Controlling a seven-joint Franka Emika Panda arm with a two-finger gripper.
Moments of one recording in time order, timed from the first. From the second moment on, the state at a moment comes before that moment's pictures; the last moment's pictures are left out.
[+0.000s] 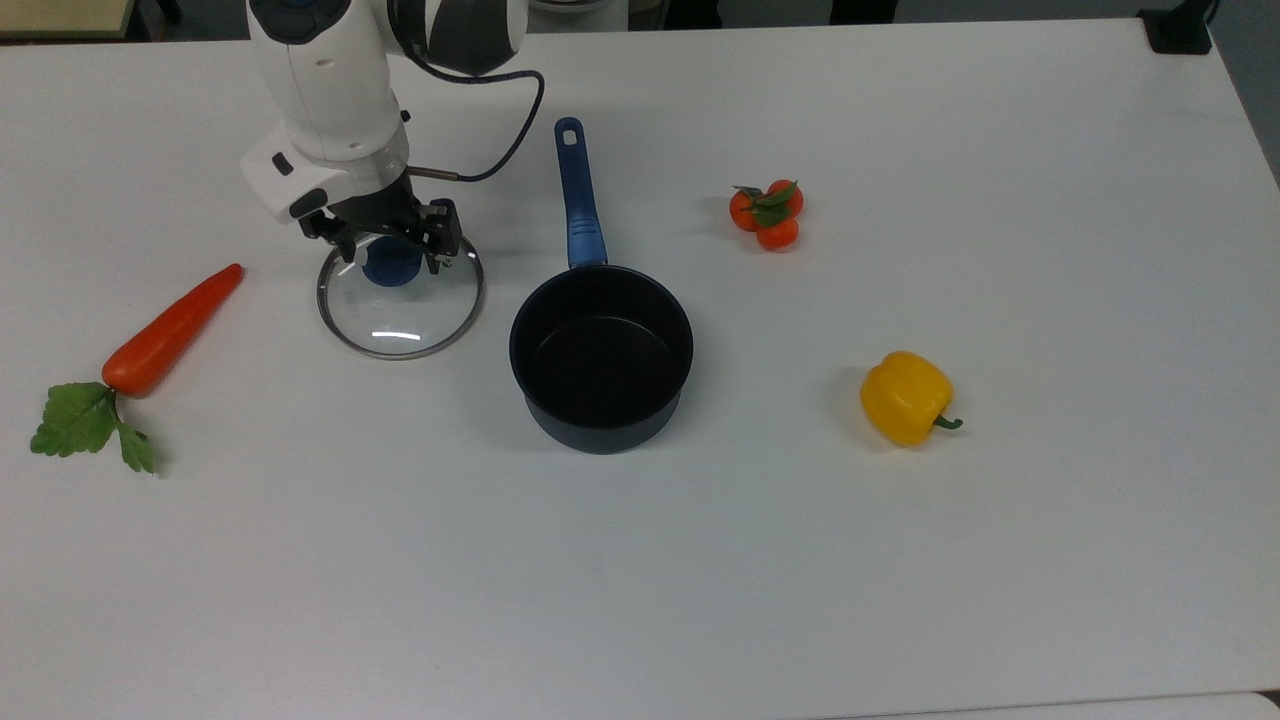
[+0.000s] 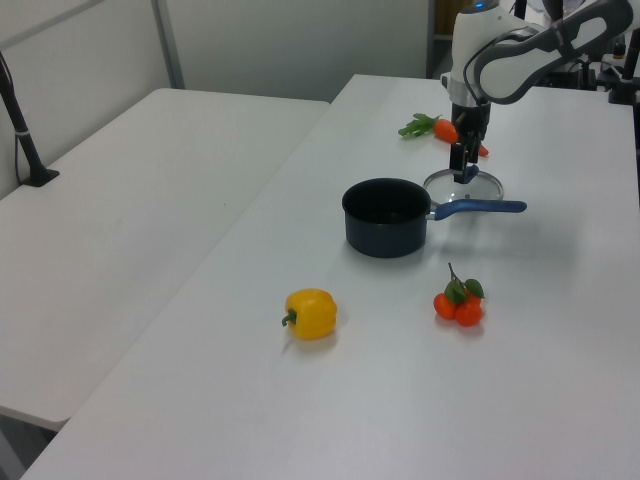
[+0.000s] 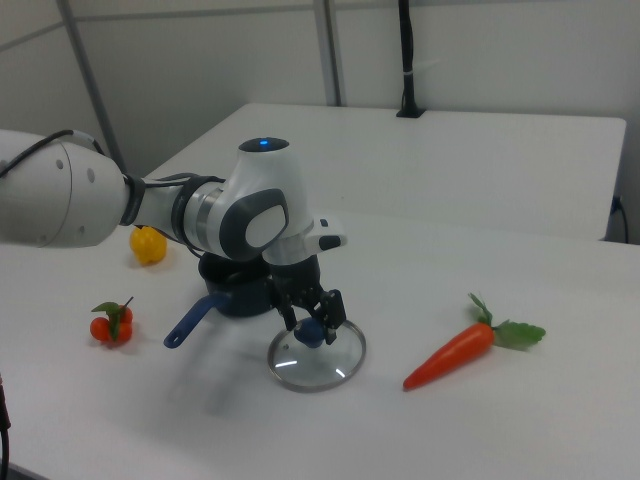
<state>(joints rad) -0.18 0.32 0.03 -1.88 -0.09 2.22 -0.06</state>
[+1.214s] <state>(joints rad) -0.16 0.31 0.03 -1.56 -0.07 1.93 -0.07</state>
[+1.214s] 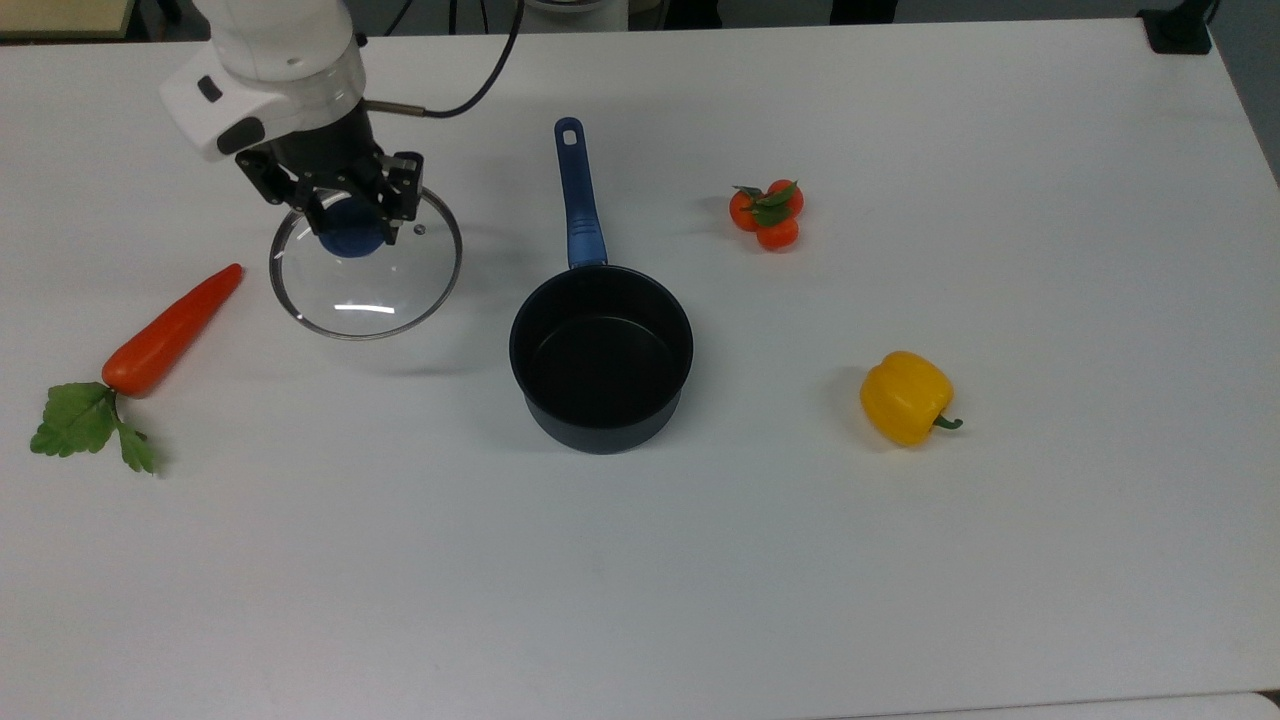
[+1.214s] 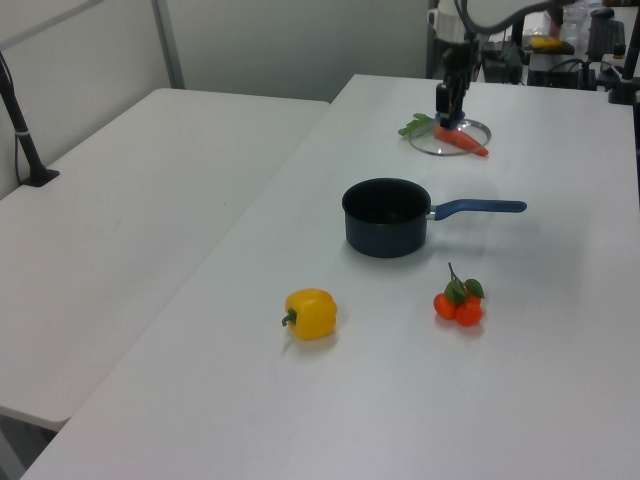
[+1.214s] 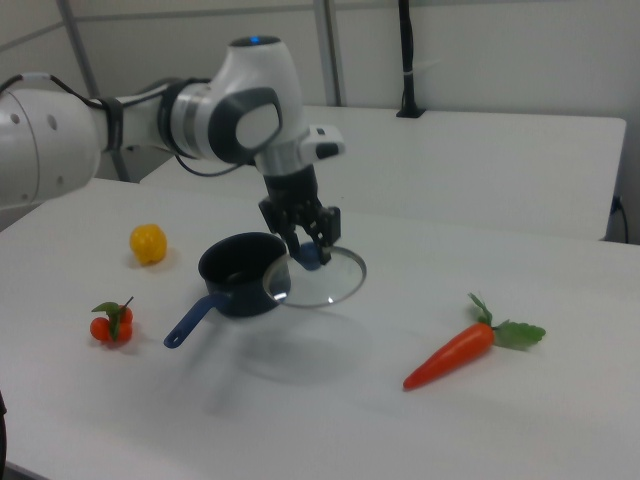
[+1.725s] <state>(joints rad) 0.00 0.31 0.04 -1.43 -0.07 1.83 -0.07</state>
